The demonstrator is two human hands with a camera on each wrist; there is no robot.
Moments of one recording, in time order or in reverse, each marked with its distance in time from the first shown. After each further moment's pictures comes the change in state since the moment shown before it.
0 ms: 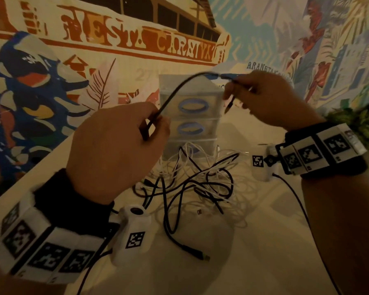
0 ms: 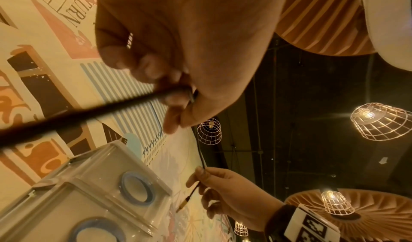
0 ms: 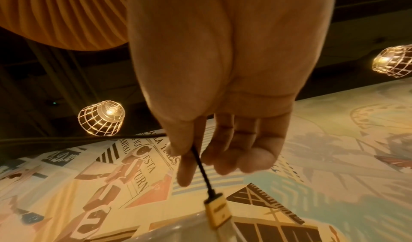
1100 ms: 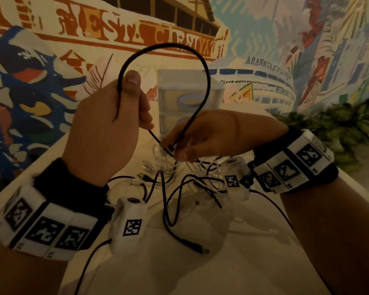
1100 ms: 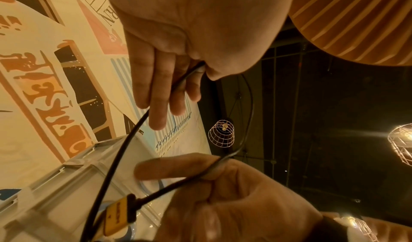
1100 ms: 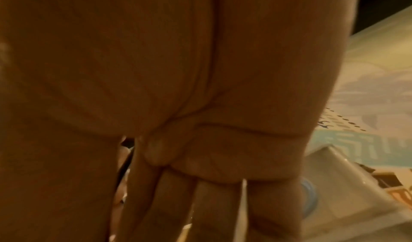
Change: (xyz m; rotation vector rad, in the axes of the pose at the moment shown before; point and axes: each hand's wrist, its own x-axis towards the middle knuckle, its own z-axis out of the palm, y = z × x) left_hand 0.010 -0.011 0.012 -0.674 0.117 -0.248; right_hand -0.019 -0.069 0.039 0.265 -0.808 -0.222
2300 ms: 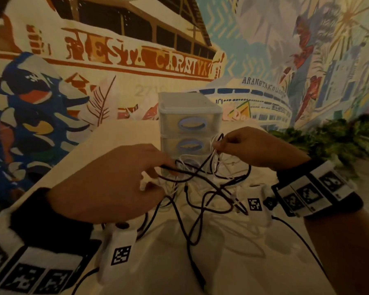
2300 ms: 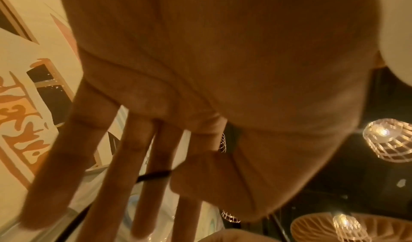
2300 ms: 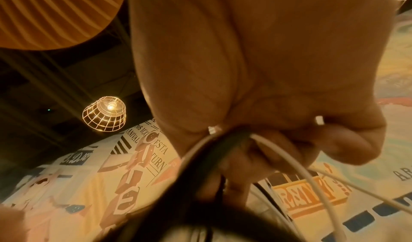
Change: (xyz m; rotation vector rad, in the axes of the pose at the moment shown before) left_hand -0.004 -0.001 -0.021 0.463 -0.703 0.261; right_hand -0.031 0.039 -0.011 0.014 0.456 0.527
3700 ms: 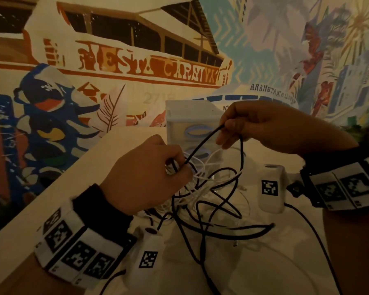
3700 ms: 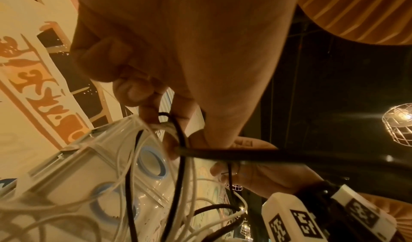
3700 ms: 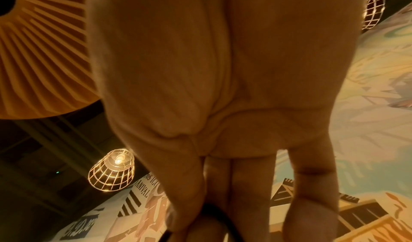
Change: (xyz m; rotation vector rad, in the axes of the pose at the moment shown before) left_hand 0.033 0.004 0.024 0.038 0.225 -0.178; right_hand -0.009 -0.028 -0.049 0.174 -0.092 -0.354
